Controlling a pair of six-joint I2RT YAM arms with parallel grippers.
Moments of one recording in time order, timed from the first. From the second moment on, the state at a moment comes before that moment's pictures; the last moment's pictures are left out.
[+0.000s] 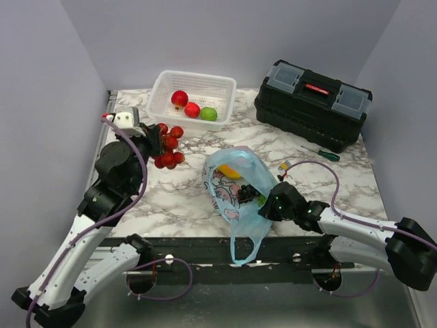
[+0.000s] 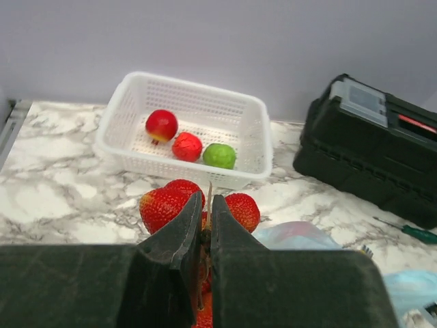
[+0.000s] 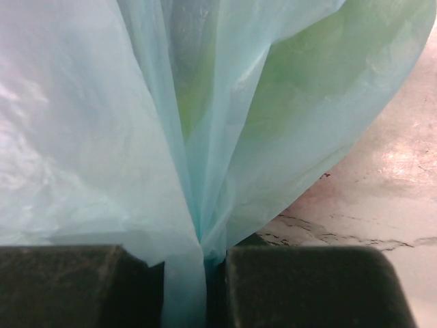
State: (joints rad) left arm -0.61 0.72 1.06 -0.31 -0.41 -0.22; right arm 0.81 1.05 0.33 -0.14 0.11 0.89
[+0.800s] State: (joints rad) left arm -0.23 1.48 1.28 0.25 -0.13 -0.73; right arm 0.81 1.04 0.33 -0.14 0.11 0.89
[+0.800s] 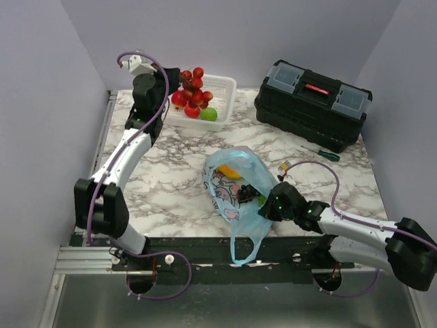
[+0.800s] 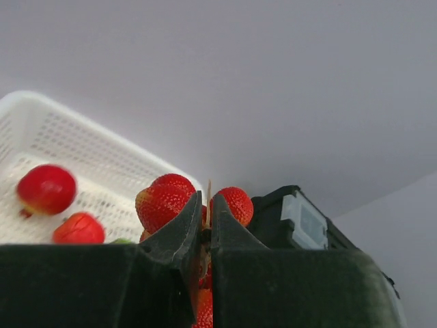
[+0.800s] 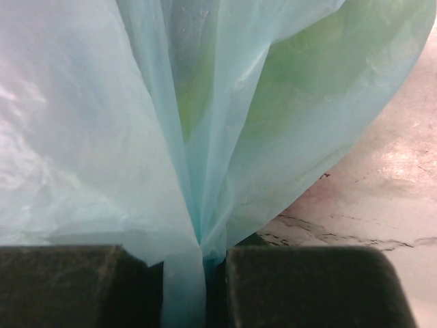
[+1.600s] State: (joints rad) left arm -0.21 2.25 1.76 0.48 0.13 -0.83; right arm 0.81 1.09 0.35 -0.12 0.12 0.90
